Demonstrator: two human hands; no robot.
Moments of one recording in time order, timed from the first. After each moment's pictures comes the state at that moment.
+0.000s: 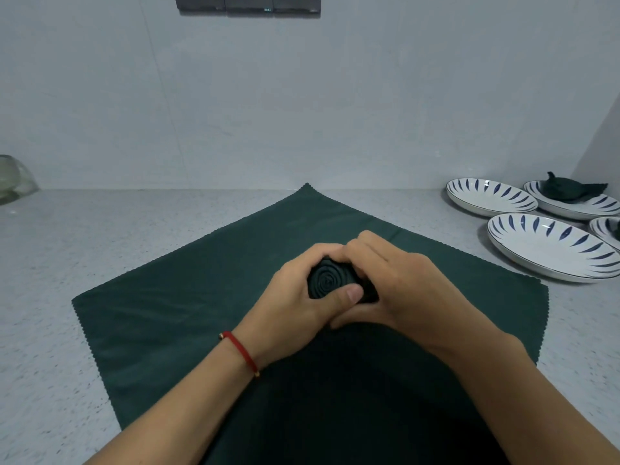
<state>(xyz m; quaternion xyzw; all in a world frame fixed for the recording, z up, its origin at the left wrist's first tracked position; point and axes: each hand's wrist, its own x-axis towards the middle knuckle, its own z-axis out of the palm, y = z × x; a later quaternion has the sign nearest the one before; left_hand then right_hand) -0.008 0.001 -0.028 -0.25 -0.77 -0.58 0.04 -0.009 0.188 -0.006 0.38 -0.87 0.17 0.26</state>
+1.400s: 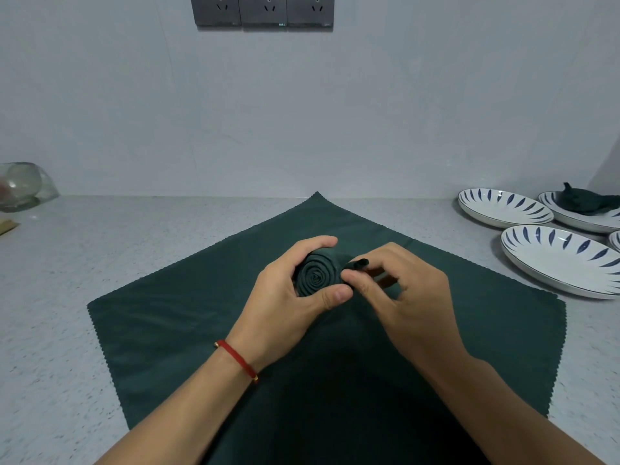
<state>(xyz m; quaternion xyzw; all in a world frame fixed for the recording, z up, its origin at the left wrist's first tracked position) -0.009 -0.014 -0.022 -0.18 -0.78 -0.59 0.12 -0.013 0.166 -0.026 0.26 -0.80 0.41 0.35</state>
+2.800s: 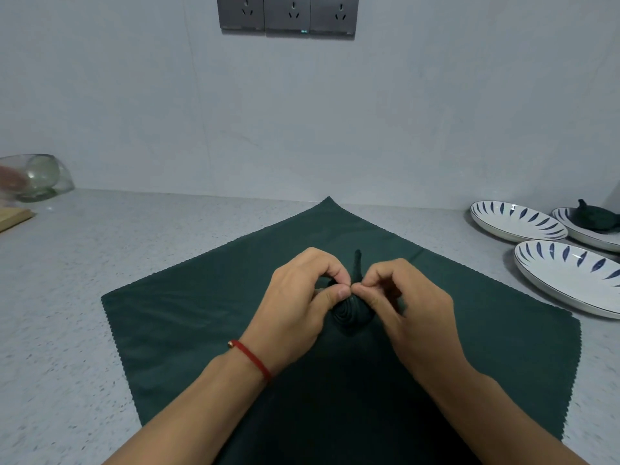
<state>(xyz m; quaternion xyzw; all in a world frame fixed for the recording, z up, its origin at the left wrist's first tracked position) -0.011 -0.017 -0.023 -0.23 -0.83 -0.45 0.22 -0.016 0.161 -0.041 0.25 -0.81 0.41 0.34</state>
